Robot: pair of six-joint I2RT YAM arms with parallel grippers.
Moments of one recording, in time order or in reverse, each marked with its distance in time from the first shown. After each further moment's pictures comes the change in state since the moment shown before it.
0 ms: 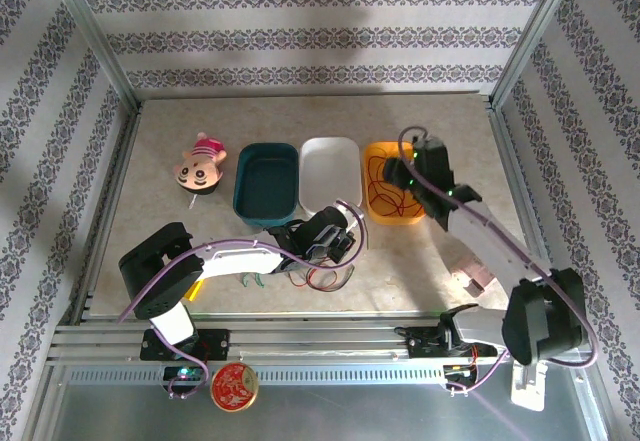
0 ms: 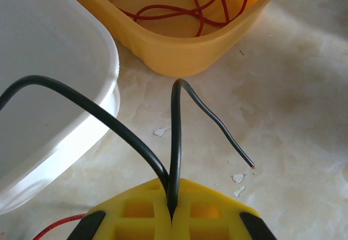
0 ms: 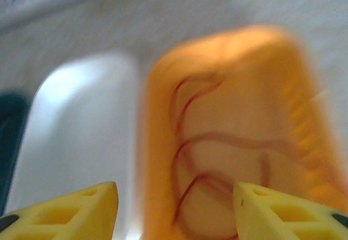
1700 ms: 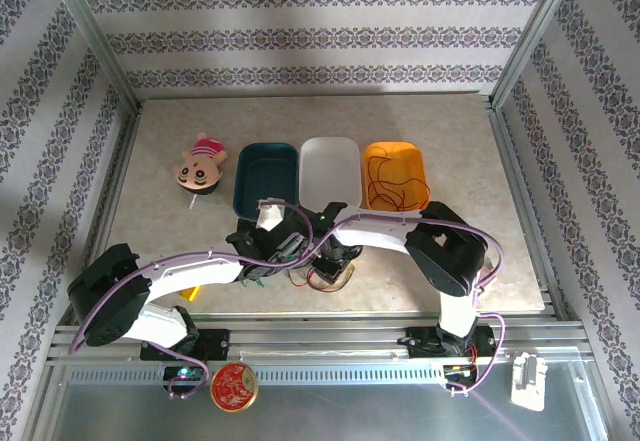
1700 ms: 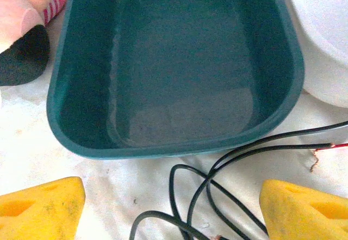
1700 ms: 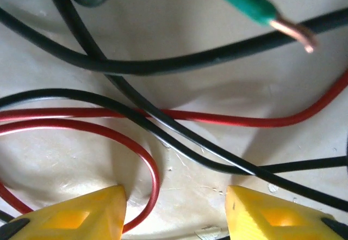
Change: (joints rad) left arm 0.084 -0.288 -0.222 -0.404 -0.578 -0.417; right arm 0.642 0.644 0.373 -0.684 0.043 -0.406
